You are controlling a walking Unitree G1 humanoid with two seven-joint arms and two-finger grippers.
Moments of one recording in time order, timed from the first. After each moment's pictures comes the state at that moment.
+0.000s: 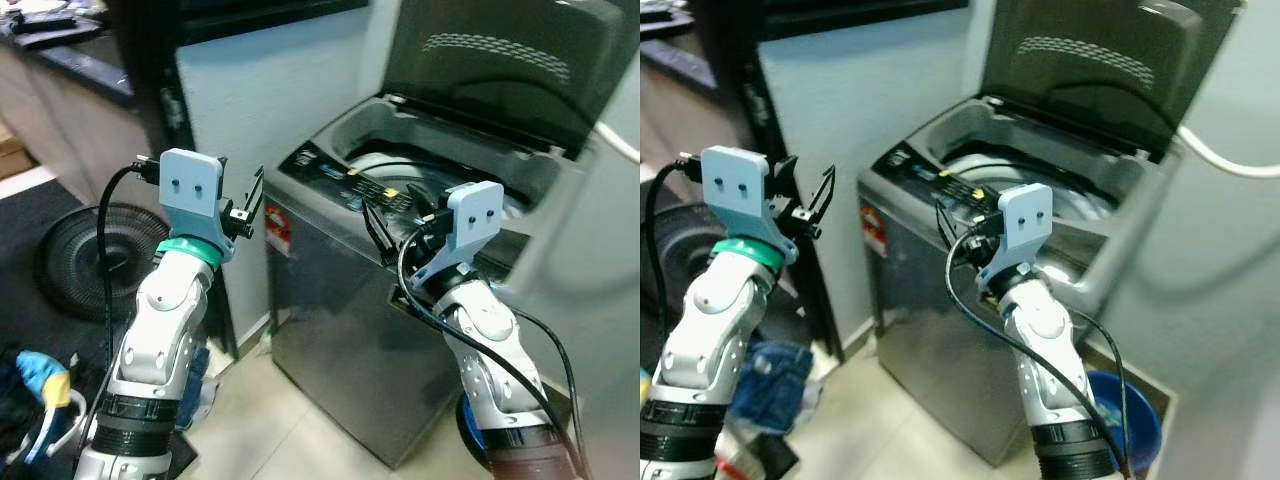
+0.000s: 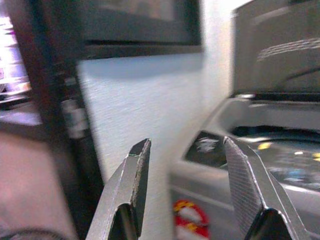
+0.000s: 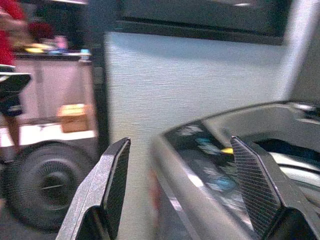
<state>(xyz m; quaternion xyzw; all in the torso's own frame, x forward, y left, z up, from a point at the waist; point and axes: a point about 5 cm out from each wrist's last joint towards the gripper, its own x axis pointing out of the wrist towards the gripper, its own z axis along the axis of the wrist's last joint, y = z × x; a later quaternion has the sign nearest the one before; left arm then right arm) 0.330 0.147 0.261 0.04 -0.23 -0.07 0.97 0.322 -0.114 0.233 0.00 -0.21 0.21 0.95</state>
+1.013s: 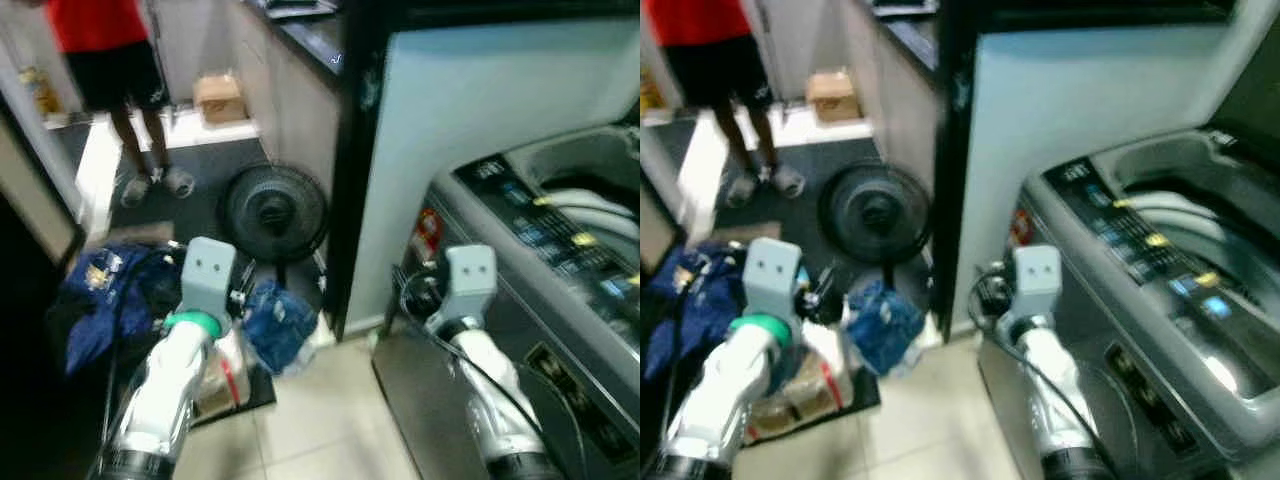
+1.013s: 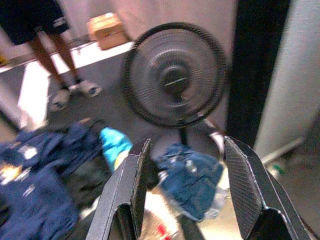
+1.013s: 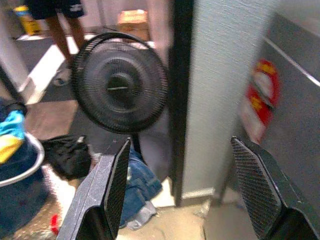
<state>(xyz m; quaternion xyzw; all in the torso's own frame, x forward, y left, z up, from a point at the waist) 0.319 0.164 0.133 0.09 -0.01 -0.04 1.00 0.331 -0.160 0.131 0.00 -0.03 0.07 1.00</state>
